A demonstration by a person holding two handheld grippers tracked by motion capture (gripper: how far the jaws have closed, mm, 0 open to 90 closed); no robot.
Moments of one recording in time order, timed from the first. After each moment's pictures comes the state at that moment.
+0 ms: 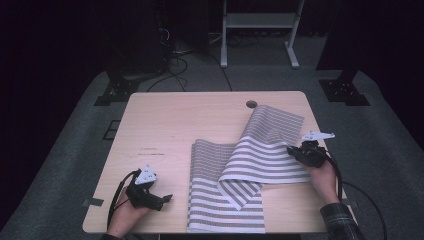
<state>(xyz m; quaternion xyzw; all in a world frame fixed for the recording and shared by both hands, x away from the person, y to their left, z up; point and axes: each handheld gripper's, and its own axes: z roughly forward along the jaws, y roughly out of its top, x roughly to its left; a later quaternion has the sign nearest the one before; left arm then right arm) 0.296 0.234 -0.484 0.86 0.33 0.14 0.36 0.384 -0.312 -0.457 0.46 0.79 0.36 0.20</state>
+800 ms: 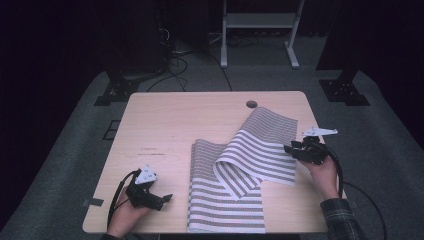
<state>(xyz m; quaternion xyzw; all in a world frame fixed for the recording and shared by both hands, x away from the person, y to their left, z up) 0.297 0.234 -0.484 0.86 0.33 0.14 0.36 0.389 -0.314 -0.448 0.46 0.78 0.39 0.18</state>
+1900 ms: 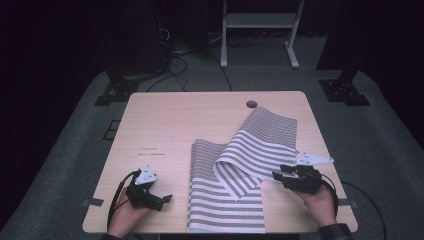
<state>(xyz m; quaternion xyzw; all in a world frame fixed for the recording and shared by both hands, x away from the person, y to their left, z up) 0.295 0.234 -0.484 0.86 0.33 0.14 0.36 0.303 -0.272 -0.451 0.41 0.79 0.43 0.14</state>
